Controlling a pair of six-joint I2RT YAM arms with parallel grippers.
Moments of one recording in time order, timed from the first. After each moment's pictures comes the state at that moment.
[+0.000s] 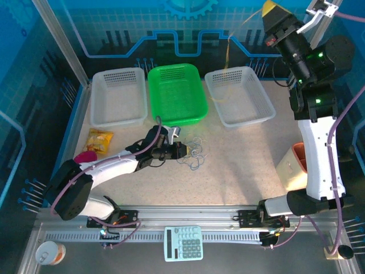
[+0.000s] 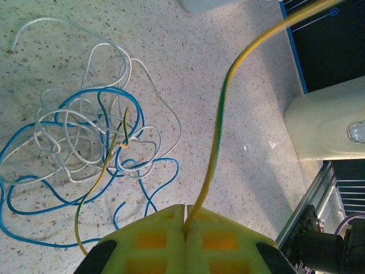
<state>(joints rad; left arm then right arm) -0.64 1.40 0.71 0.06 0.36 -0.72 0.14 1.41 2.01 -0.12 -0.34 0.72</state>
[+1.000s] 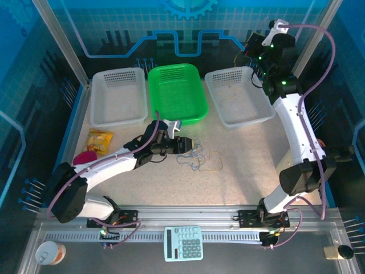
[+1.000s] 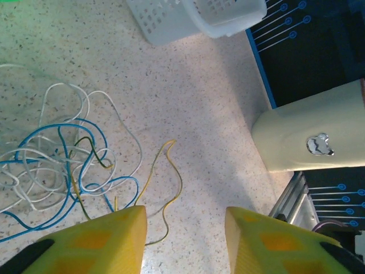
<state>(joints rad) -0.65 1.36 0.80 0.02 0.37 -0.74 0.15 1.62 1.82 -0.25 0.10 0.36</state>
